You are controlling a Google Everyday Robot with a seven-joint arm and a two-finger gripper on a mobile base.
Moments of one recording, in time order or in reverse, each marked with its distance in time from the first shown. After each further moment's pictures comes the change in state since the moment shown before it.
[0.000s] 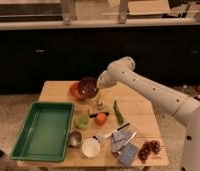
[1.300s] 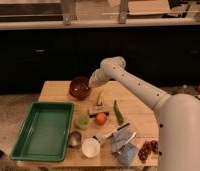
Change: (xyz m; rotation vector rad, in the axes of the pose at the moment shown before) arm 0.024 -0.032 0.059 0.097 -0.069 0.035
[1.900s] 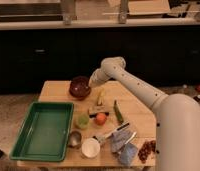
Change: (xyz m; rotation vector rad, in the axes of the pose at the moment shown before) arm 0.004 0.005 0.007 0.013 -0.004 0.010
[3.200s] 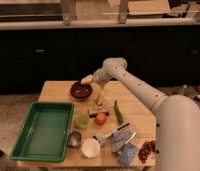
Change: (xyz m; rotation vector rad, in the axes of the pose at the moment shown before) arm -0.002 0.000 0.003 0.036 -0.023 -0.012
